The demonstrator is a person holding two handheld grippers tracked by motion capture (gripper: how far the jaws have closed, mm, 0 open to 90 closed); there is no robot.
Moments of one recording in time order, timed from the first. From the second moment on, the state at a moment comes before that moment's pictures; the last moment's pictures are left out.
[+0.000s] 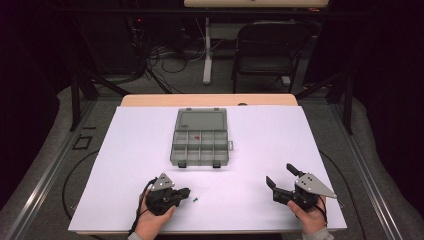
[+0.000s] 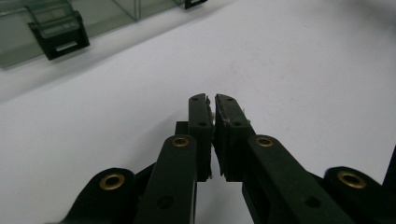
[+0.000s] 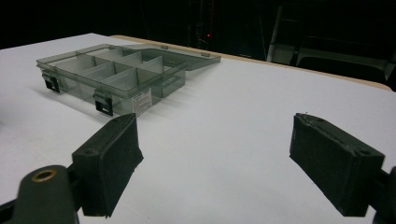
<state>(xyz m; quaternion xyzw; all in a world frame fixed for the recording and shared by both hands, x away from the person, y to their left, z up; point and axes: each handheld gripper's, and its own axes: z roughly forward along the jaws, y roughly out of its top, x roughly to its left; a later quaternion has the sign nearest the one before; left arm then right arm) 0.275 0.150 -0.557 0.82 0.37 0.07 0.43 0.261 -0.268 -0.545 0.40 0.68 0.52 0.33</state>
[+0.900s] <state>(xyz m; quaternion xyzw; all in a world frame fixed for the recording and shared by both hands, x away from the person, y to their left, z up) 0.327 0.160 -0.503 0.78 0.41 0.07 0.47 0.261 -0.269 -0.546 0.40 0.68 0.52 0.33</state>
